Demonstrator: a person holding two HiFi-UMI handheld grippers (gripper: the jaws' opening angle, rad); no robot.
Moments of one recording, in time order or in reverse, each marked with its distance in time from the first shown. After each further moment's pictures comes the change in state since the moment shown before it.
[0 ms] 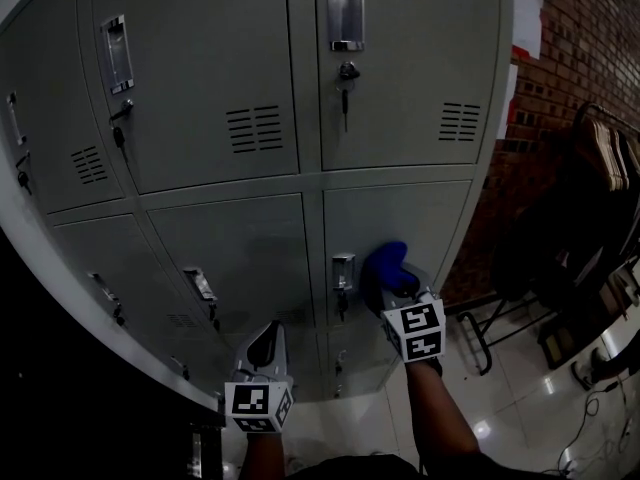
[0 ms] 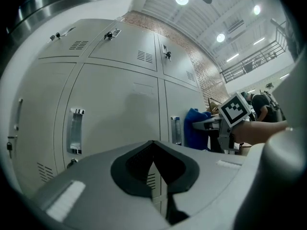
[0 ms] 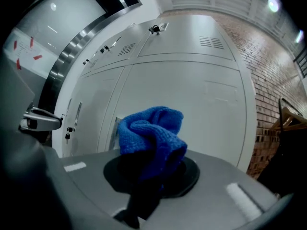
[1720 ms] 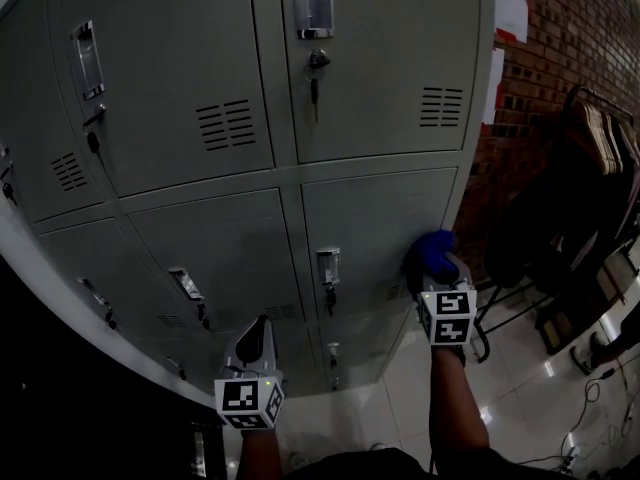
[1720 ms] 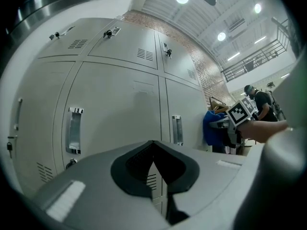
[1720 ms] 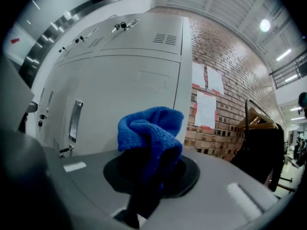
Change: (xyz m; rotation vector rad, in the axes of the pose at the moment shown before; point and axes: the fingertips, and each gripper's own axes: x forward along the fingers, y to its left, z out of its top) left arm 0.007 0.001 -0.001 0.001 0.008 0.015; right arm -0.043 -0.113 -0.038 0.030 0.070 -0.296
